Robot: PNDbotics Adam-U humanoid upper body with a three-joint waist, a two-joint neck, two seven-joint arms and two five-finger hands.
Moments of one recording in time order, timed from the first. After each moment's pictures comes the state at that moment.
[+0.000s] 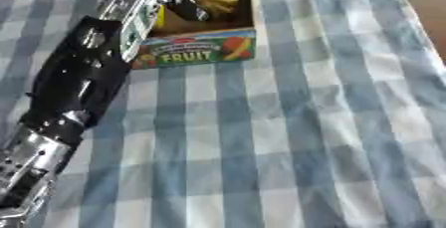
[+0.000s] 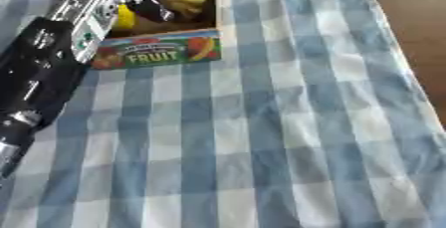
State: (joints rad) left arm -1.18 0.44 -0.20 -1.09 -1.15 -0.08 0.03; right arm -0.59 -0.81 -0.01 -1.98 -0.20 -0.15 -0.10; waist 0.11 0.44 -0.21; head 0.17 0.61
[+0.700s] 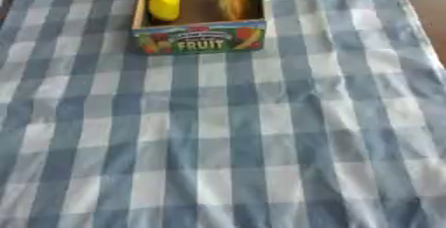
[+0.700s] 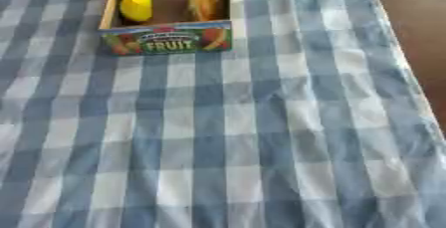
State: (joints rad) left arm -0.68 0.62 0.03 -1.96 -0.27 0.12 0.47; right arm -0.46 -0.84 -0.08 -1.98 -0.15 -0.20 -0.21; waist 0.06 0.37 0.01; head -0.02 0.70
